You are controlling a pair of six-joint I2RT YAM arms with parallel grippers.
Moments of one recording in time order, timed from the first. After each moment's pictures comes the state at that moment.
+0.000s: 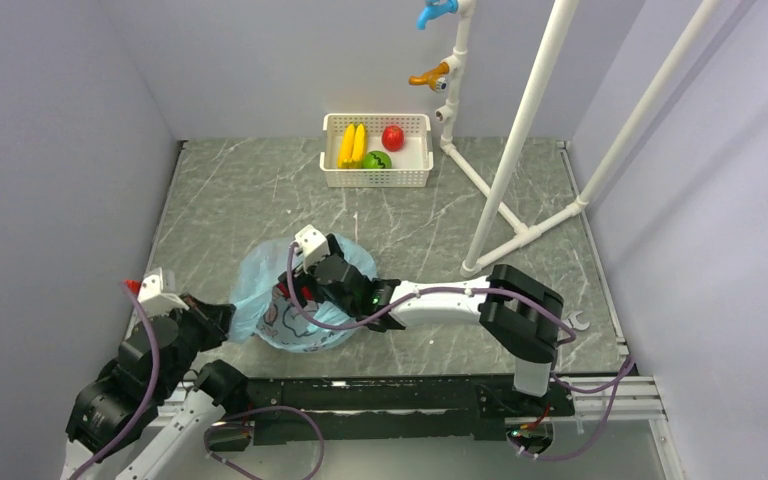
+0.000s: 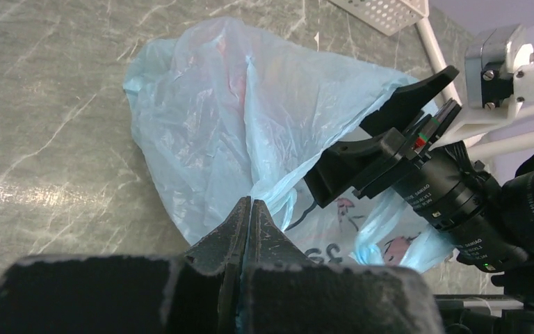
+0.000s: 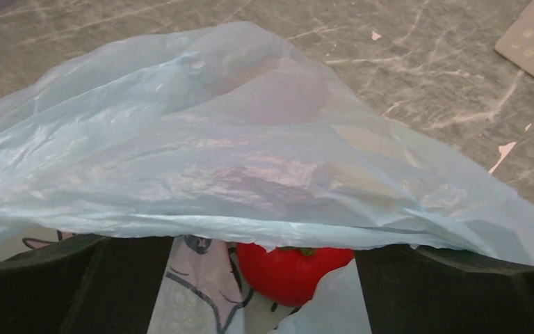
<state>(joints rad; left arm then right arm) -0.55 0.14 0.84 -1.10 -0.36 -0.76 1.21 1.84 1.14 0.35 0.37 0.14</state>
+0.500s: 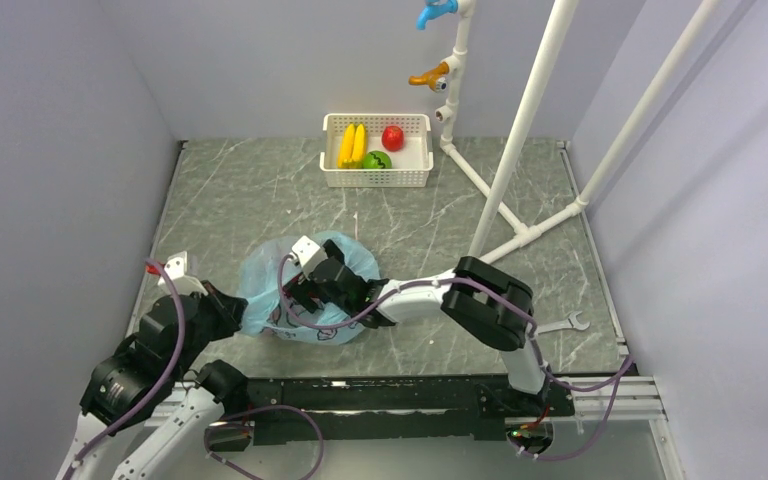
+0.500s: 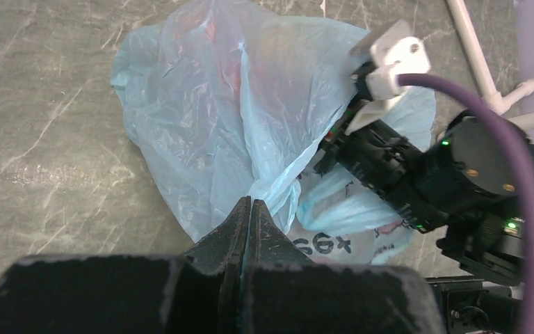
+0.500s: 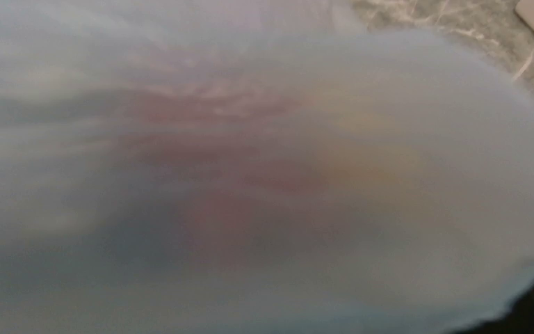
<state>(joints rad) -0.55 0.27 0.84 -1.06 -0.31 -0.72 1.15 1.99 1.14 0.40 0.32 0.01</state>
